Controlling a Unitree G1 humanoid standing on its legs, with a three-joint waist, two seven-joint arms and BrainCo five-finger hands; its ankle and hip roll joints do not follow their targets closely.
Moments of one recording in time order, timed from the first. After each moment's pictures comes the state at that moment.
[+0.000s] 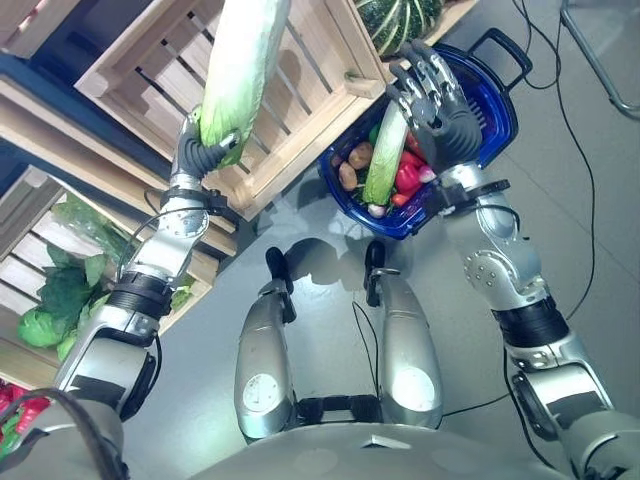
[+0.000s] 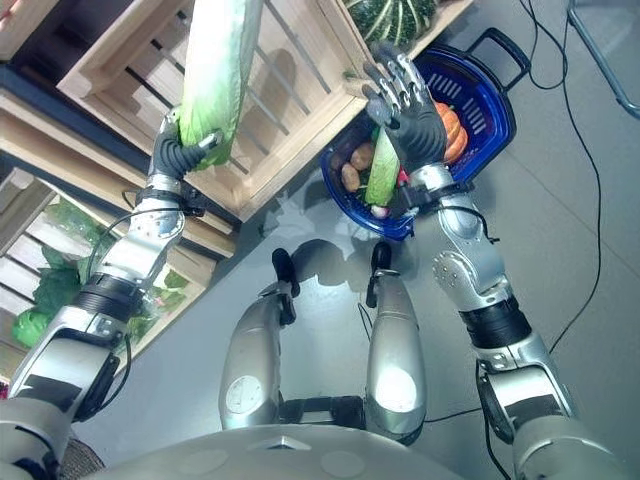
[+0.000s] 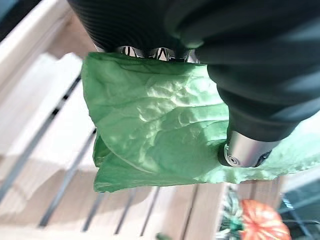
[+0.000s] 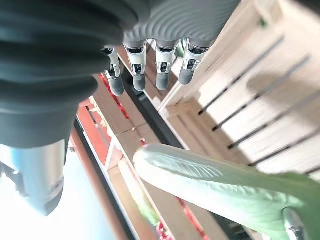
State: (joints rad) left arm -0.58 0.60 -0.33 0.38 -0.05 -0.16 0.38; right arm -0.53 -0.40 0.25 -0.11 0.84 -0.05 -0.12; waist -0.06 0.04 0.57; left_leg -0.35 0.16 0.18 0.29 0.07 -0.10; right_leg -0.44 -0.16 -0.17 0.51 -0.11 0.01
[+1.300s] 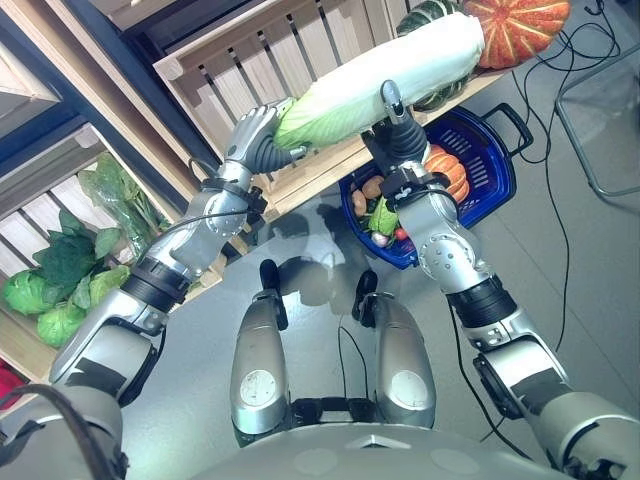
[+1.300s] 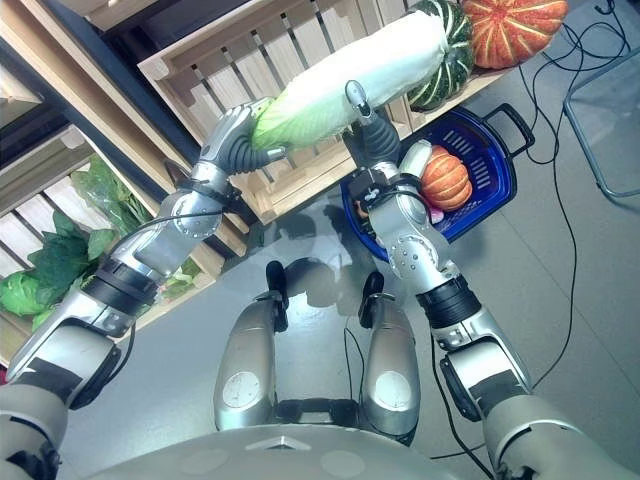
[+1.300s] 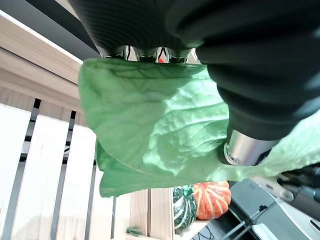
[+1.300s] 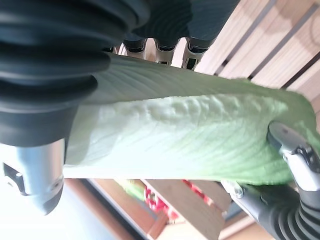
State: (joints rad) left arm -0.67 0.62 -0.52 0.21 0.29 -0.08 0.27; right arm -0.61 -0.31 0.35 0.04 1.08 -0.04 -0.18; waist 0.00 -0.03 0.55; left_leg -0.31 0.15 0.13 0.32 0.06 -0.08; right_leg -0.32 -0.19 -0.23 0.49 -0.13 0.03
